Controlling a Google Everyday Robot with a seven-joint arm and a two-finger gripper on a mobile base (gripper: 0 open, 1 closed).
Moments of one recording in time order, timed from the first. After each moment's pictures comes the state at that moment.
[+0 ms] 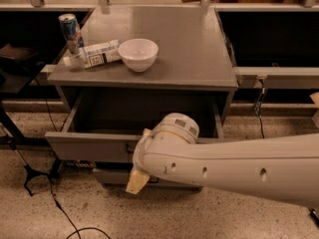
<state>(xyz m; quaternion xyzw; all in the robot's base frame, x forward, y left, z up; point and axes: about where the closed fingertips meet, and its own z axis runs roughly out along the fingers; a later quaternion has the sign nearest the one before) 0.482 0.062 0.667 -0.60 0.74 0.00 0.28</state>
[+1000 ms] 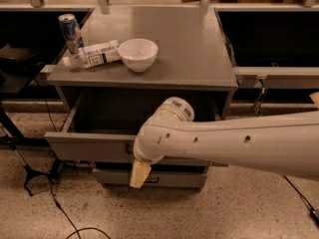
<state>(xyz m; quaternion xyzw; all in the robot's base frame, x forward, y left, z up) 0.504 0.060 0.654 -0.64 0.73 0.01 0.23</state>
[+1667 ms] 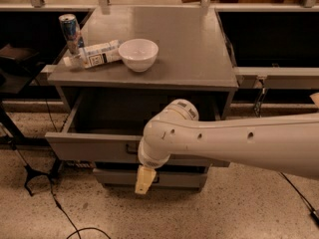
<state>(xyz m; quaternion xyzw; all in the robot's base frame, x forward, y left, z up) 0.488 0.046 0.634 -0.66 0.73 0.04 0.19</state>
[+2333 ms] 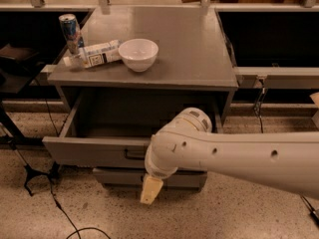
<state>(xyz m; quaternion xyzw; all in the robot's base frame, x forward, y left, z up) 0.459 0.031 0.644 -0.65 0.74 0.04 0.19</state>
